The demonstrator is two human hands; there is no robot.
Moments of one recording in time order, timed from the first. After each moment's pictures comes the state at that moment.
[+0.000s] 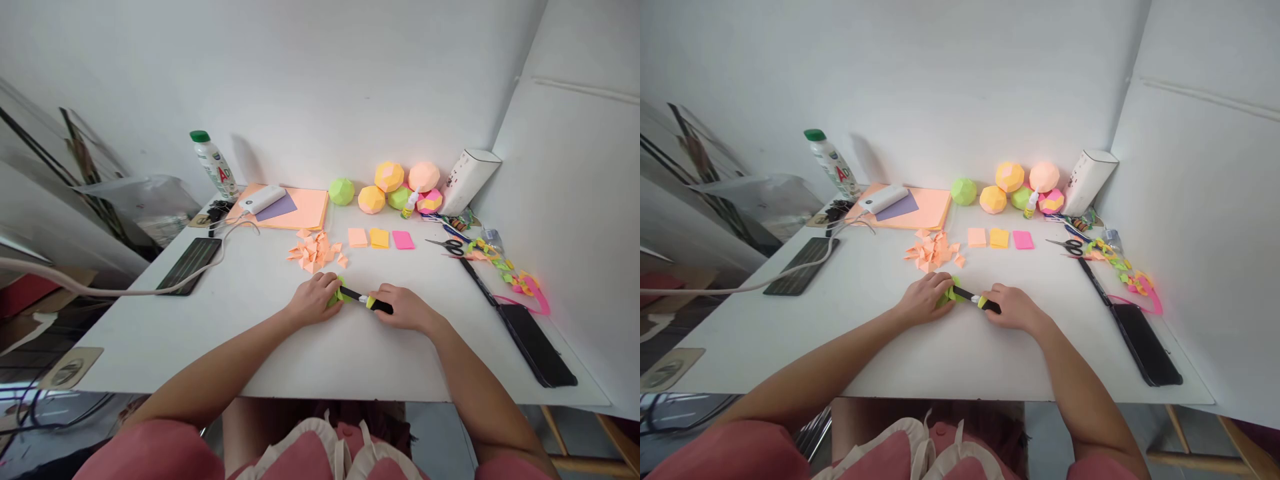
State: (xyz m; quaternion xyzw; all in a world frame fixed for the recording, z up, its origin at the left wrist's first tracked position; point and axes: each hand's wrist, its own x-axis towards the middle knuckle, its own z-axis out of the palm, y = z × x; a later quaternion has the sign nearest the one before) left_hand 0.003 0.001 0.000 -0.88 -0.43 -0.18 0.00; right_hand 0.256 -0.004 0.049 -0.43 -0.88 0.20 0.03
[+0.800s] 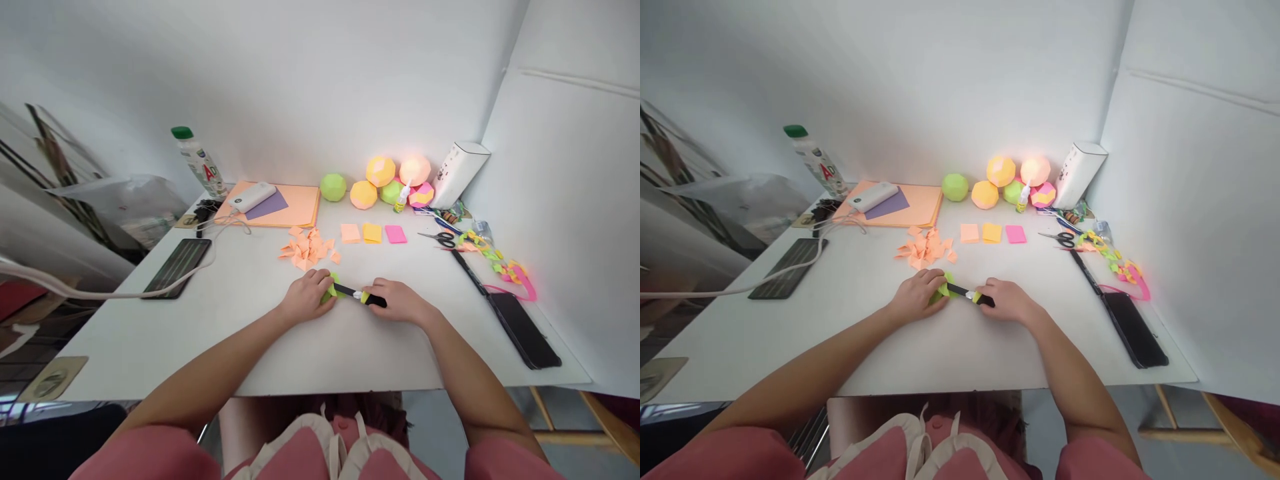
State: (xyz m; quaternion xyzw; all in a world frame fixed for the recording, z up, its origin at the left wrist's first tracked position) left_hand 0.001 0.000 -0.002 -0.88 -0.43 -0.19 0.02; right_hand 0.253 -0.005 0.054 -0.44 -0.88 0.20 0.01
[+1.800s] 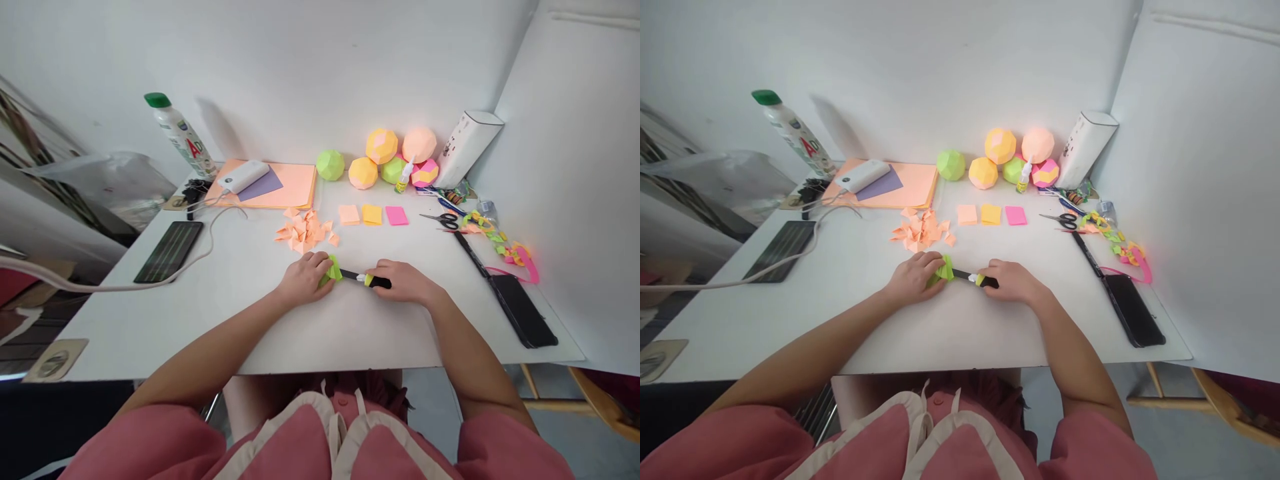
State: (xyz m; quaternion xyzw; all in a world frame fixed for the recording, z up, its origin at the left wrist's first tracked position) left_hand -0.001 0.000 -0.004 -0.88 -0.43 -0.19 0.03; right_hand 0.261 -0.002 0.060 -0.45 -0.87 0.22 0.00
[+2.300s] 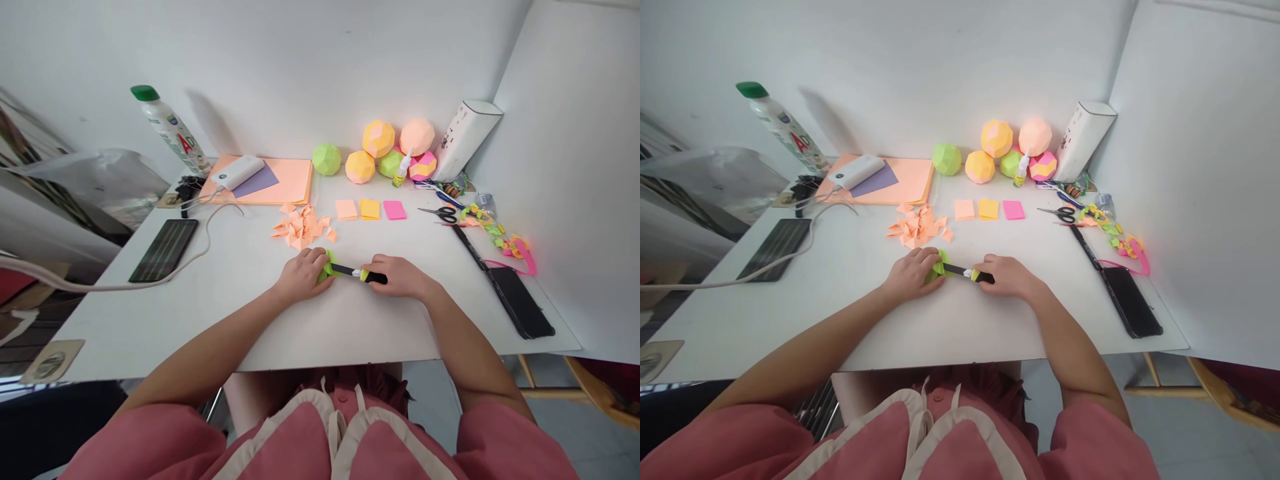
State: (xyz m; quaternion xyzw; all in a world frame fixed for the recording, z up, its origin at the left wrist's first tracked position) left_hand -0.002 0.001 -0.006 -0.88 -0.43 -0.20 0.03; right_hand 0.259 -0.001 0.051 -0.42 -0.88 0.20 0.03
